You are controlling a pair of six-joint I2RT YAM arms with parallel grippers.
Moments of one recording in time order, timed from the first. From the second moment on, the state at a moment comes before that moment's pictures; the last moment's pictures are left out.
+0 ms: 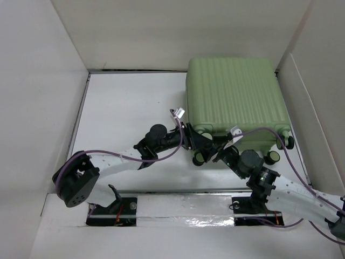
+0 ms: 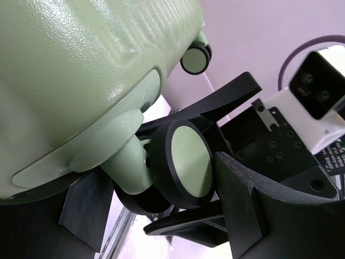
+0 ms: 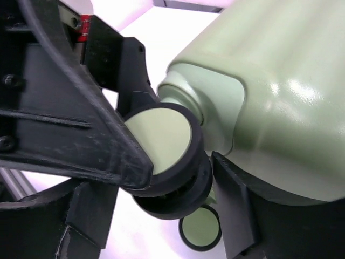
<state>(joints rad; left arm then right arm) -0.91 1.37 0.66 0.70 0.32 -0.95 1.00 0.65 0.36 0.31 0.32 0.22</state>
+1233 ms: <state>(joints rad) -0.87 1.15 0.68 0.41 0.15 -0.74 1.01 0.77 0.39 0.37 0.38 0.13</state>
